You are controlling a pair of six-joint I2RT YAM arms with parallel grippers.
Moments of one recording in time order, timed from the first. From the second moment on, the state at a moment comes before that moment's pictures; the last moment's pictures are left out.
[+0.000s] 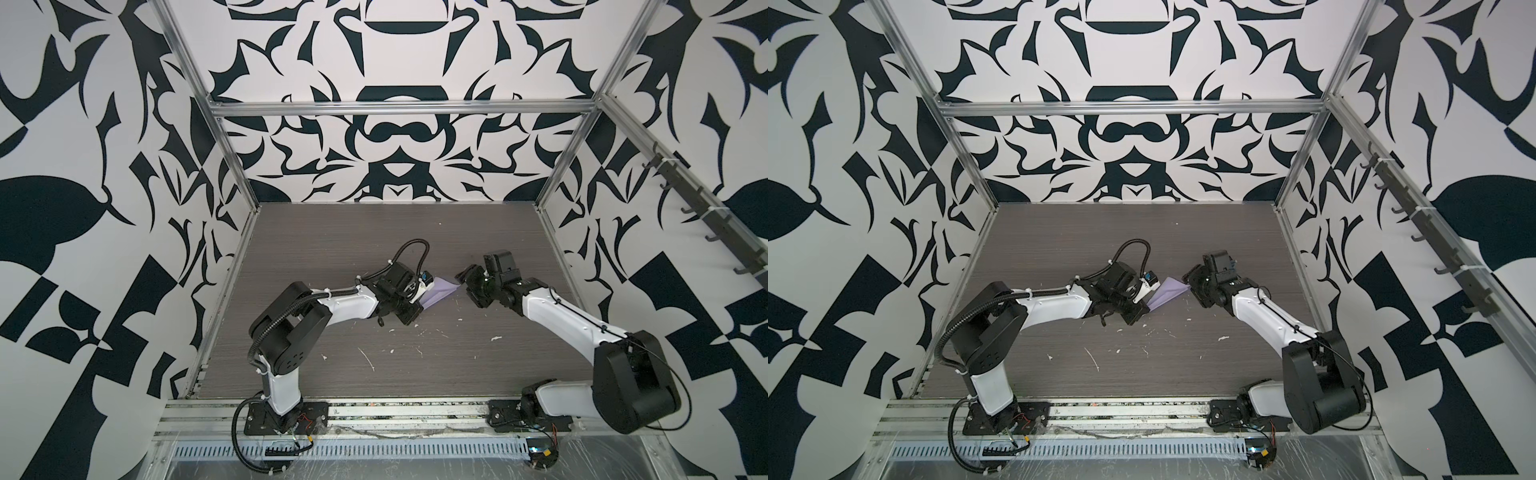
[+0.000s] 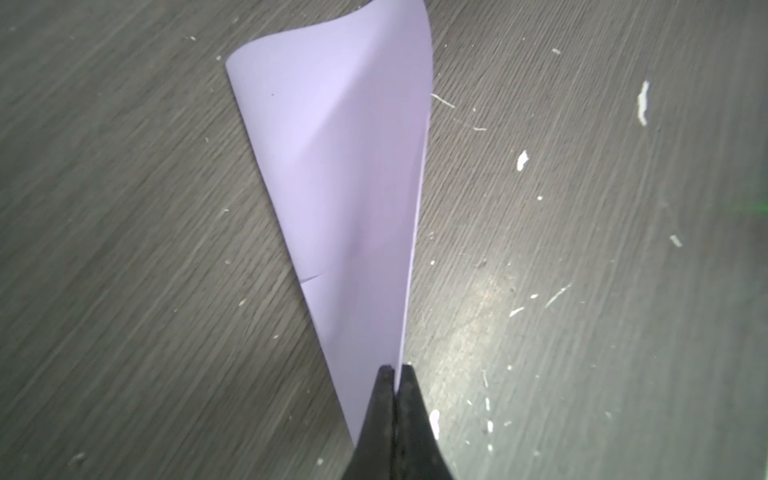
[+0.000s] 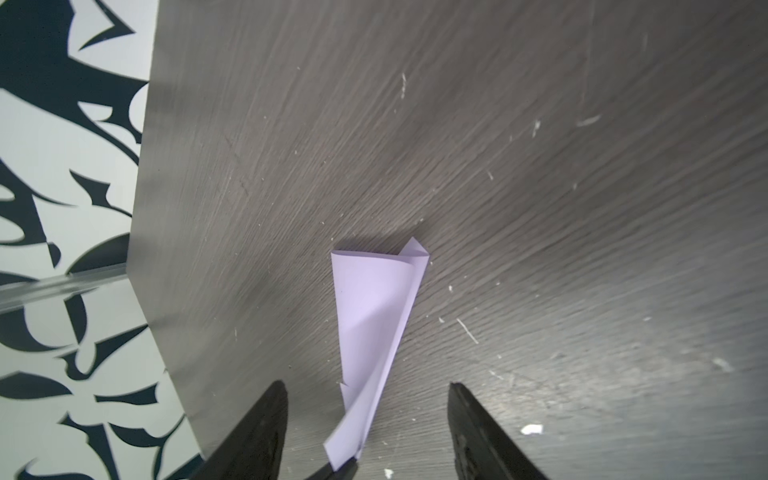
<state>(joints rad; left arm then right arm) -0.82 1.83 1.06 -0.16 0.33 0.03 0.30 1.32 0.76 -0.30 -0.17 1.10</state>
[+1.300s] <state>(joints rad) -0.69 1.89 0.91 0.08 0.59 -0.46 0.49 1.50 0.72 -0.21 -0.29 0.55</state>
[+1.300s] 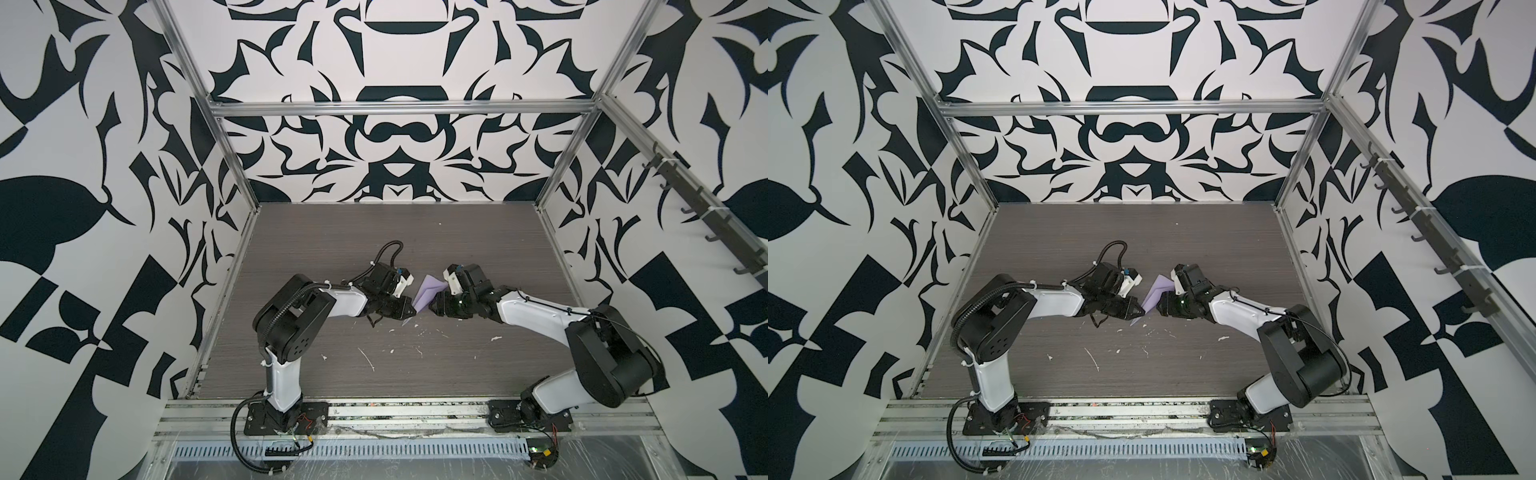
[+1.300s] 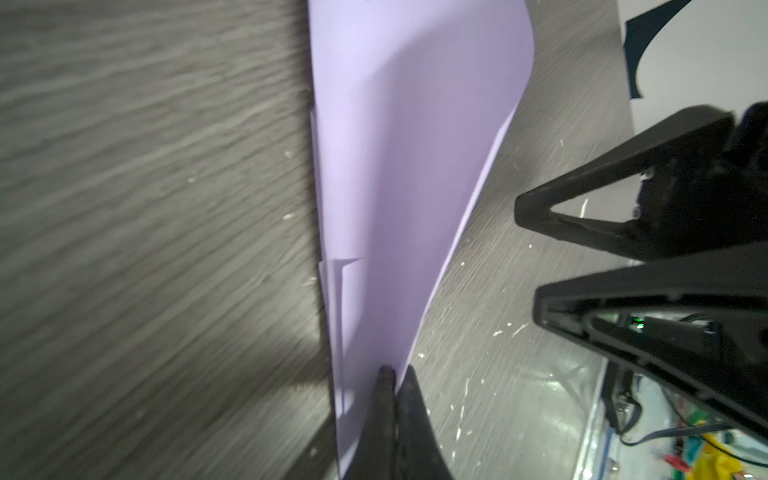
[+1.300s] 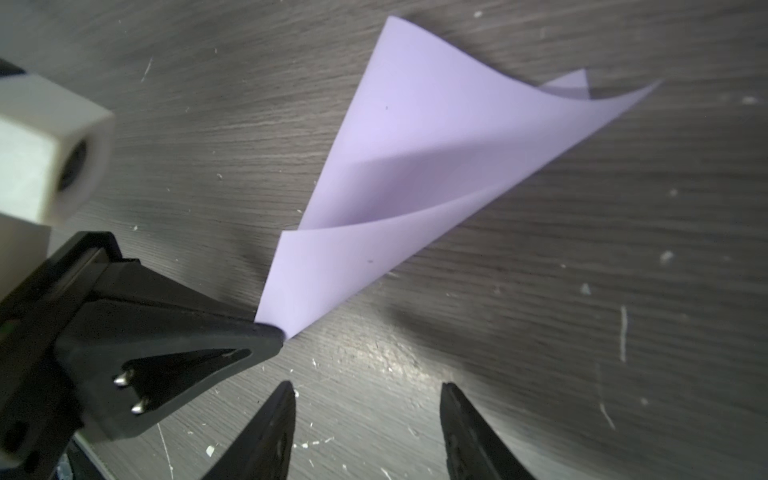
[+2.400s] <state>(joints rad) -0.60 1.94 0.89 0.19 0.73 -0.70 0.53 1.77 0.99 -0.29 -0.21 0.52</state>
